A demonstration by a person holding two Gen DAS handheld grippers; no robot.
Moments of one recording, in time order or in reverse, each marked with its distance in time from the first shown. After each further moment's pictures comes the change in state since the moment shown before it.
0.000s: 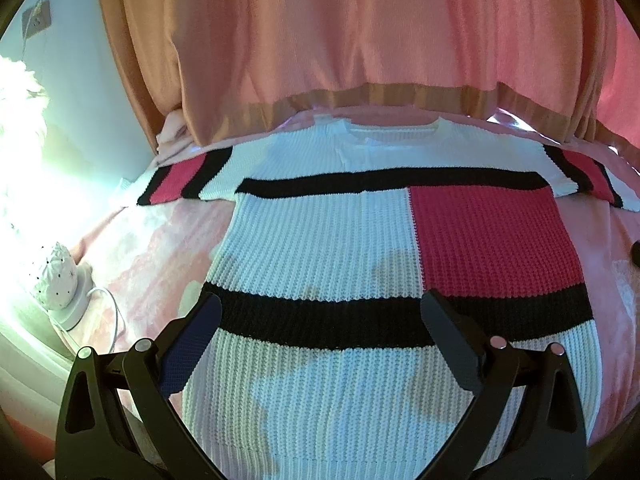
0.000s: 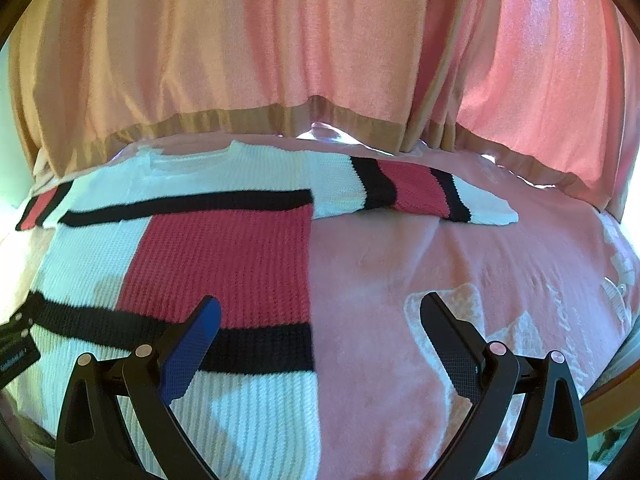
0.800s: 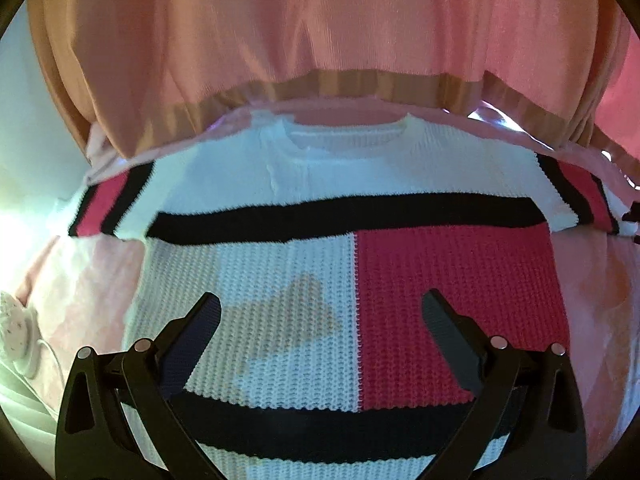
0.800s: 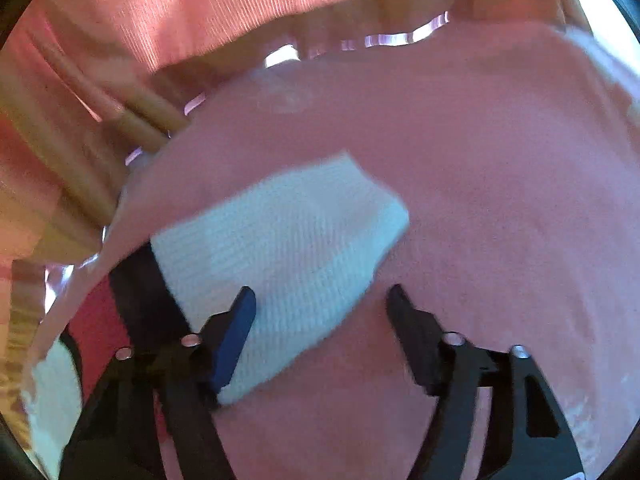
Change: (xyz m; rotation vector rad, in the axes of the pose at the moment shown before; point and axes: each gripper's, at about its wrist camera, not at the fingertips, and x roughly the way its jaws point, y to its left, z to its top) left arm 0.082 -0.053 0.077 0.023 0.106 -0.138; right arm 0.284 -0.299 0.083 0.639 0.243 -0.158
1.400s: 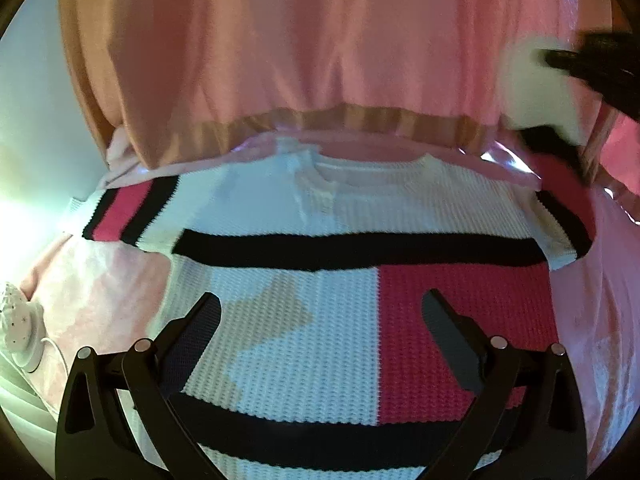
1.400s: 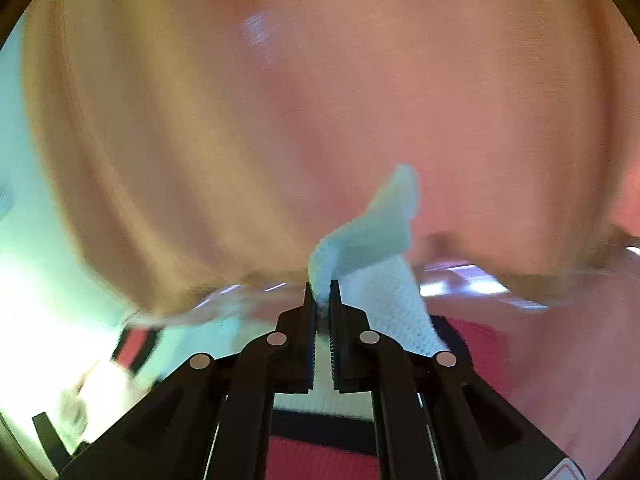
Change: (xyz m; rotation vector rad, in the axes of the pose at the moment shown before) left arm -0.026 0.030 0.010 -0.071 -0.107 0.026; right arm -0.221 0.359 -0.140 -0.695 -0.125 0.763
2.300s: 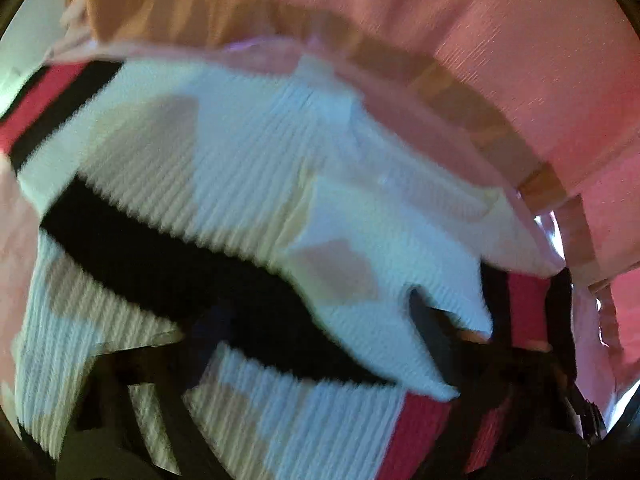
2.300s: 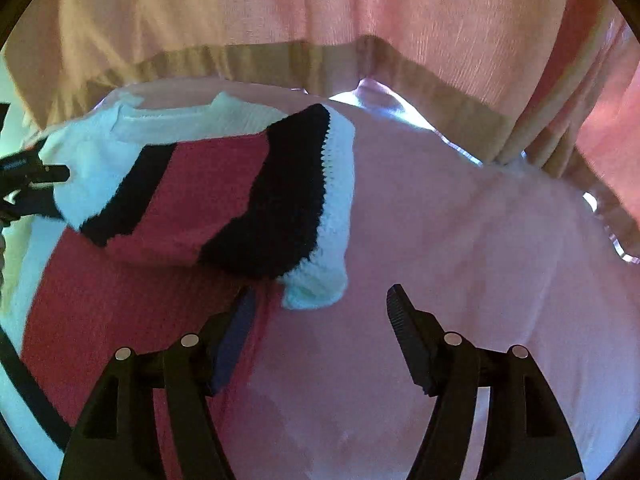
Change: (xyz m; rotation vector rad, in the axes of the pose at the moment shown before) left arm 0.172 0.035 0.035 -0.367 0.228 -0.186; right arm 0.010 -0.110 -0.148 -0.125 0.317 -0.390
